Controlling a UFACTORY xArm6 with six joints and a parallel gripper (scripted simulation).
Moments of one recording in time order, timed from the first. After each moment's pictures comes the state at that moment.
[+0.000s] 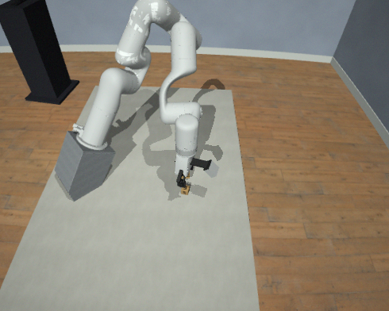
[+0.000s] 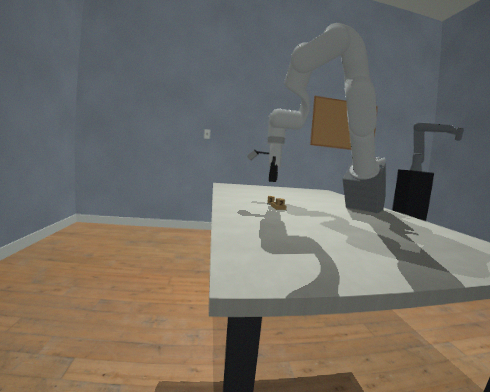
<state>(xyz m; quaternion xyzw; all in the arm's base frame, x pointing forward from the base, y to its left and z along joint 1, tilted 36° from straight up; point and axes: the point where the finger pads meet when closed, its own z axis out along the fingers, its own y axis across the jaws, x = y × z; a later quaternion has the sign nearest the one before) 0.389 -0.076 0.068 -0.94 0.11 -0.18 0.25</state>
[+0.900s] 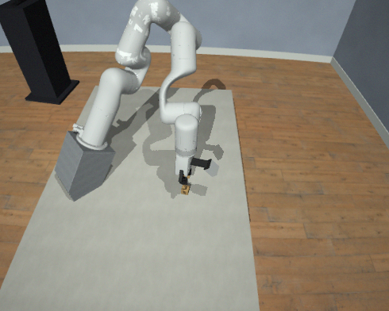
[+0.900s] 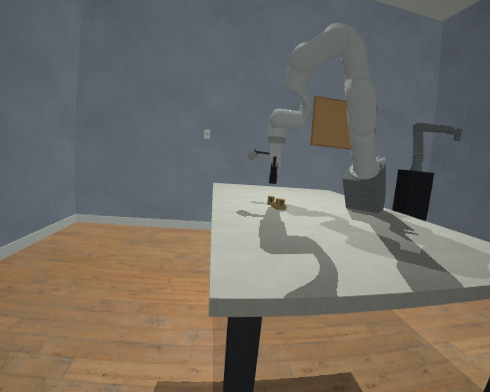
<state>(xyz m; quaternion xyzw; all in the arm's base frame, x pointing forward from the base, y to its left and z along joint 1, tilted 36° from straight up) 0.389 -0.076 0.068 -0.95 0.09 -0.19 0.25</state>
